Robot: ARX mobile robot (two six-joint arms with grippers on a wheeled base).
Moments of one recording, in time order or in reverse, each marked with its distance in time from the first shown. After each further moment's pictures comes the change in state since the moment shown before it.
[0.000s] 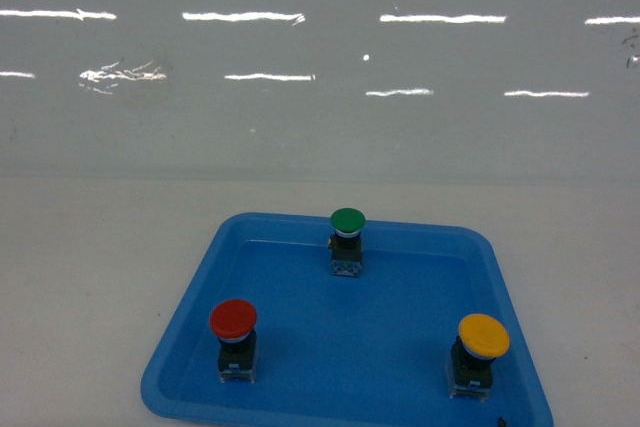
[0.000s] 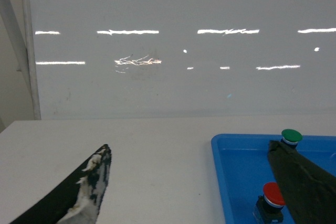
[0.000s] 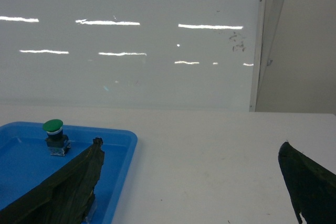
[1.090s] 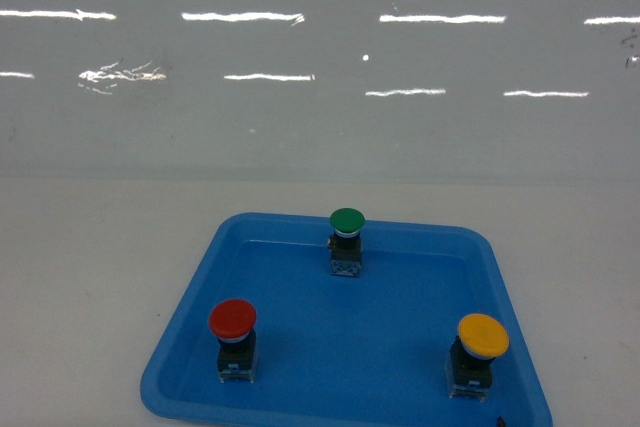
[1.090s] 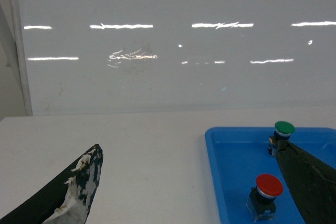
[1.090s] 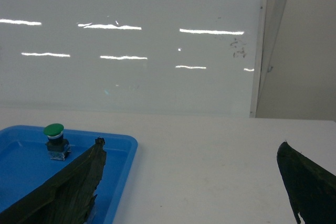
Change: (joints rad) left arm -0.017 0.002 0.000 -0.016 0.001 0.000; right arm -0.003 0.031 0.000 0.049 -0.016 -0.006
